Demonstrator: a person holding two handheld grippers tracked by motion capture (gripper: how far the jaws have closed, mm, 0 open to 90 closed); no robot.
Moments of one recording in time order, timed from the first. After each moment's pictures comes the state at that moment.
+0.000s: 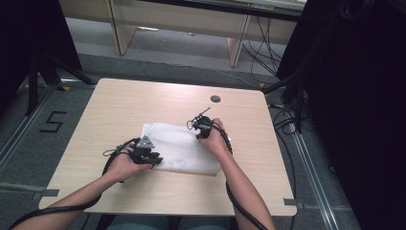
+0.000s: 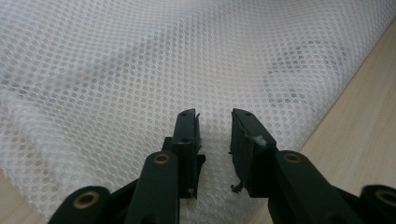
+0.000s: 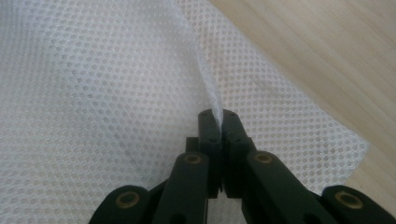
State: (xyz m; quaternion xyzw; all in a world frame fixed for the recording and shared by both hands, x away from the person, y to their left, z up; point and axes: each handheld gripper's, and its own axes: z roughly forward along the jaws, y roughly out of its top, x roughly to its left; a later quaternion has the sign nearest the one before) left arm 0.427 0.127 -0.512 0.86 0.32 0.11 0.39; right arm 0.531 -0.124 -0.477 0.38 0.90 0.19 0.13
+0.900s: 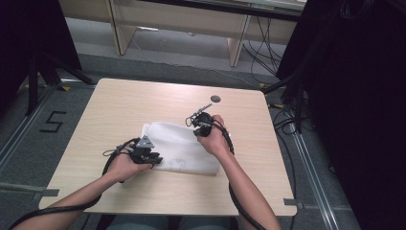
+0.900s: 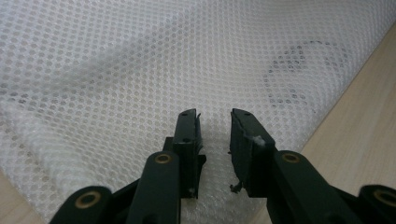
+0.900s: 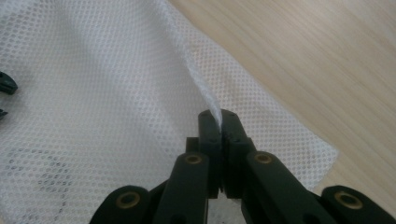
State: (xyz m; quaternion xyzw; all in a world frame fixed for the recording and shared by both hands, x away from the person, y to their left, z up) left arm 0.427 0.127 -0.513 0.86 0.33 0.10 0.39; right arm 0.508 -0.117 -0.437 0.37 0.89 0.23 0.15
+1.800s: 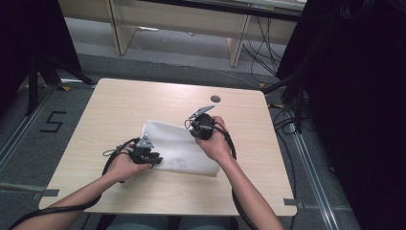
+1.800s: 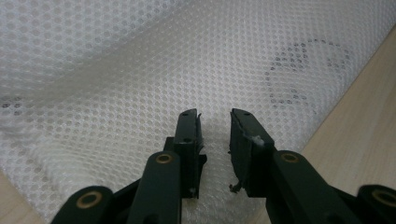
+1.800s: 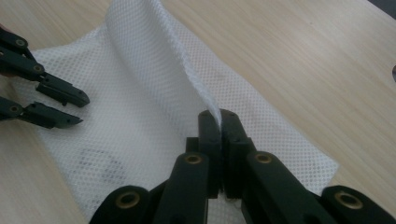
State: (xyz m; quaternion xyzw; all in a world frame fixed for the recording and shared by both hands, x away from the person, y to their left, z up) left arm 0.428 0.128 -0.513 0.85 0.33 0.10 0.39; right arm 0.475 -0.114 -0.410 0.34 0.88 0.28 0.16
